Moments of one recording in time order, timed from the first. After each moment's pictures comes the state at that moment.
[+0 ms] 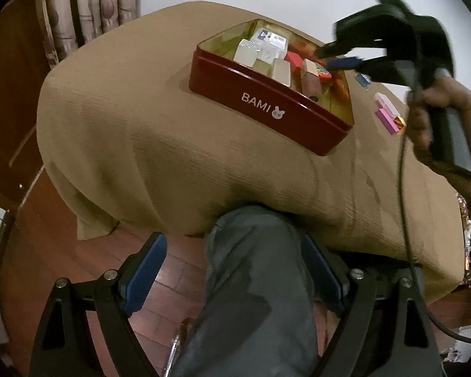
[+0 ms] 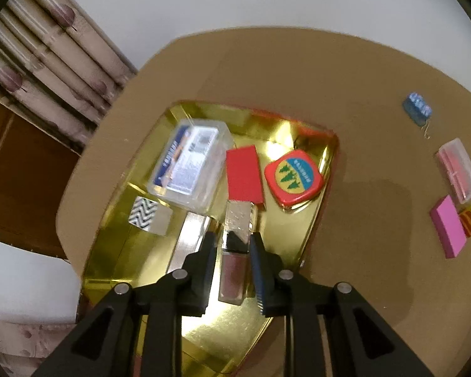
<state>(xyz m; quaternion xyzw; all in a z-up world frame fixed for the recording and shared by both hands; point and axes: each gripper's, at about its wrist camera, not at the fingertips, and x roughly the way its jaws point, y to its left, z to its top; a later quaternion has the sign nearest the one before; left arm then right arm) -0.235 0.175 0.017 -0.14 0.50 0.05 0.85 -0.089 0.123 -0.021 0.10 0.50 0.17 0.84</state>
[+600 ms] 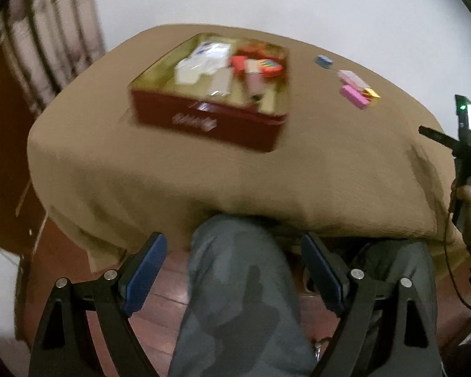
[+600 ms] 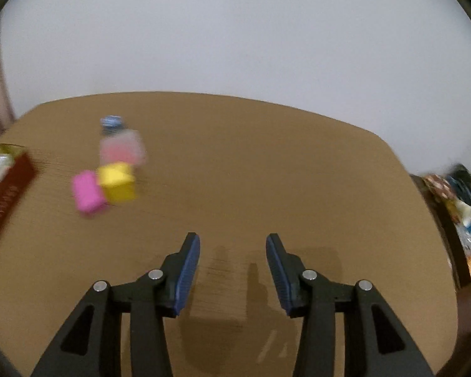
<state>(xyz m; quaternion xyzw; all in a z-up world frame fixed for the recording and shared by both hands) -0.227 0.109 0.036 -0.04 0.49 0.01 0.87 -0.206 -0.180 -0.068 0.01 0.36 -0.13 0.92</state>
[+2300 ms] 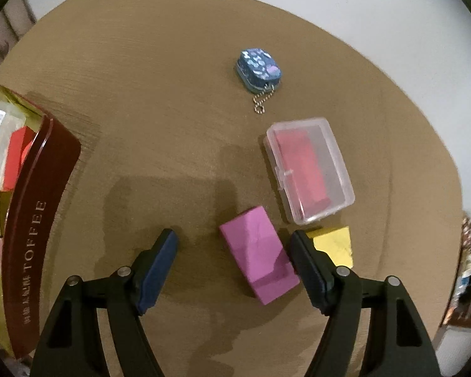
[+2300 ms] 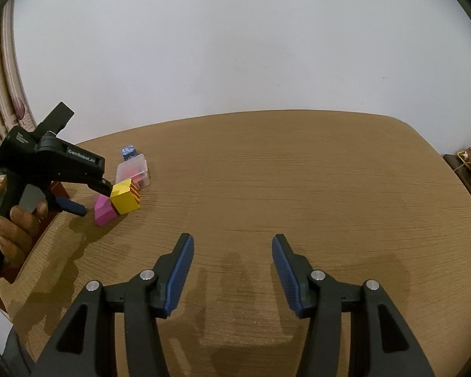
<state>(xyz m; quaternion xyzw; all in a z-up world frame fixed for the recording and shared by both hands) 0.091 -0.068 -0.011 -0.11 0.60 0.04 0.79 -0.252 -0.236 -0.075 0.11 0.28 -0.02 0.95</state>
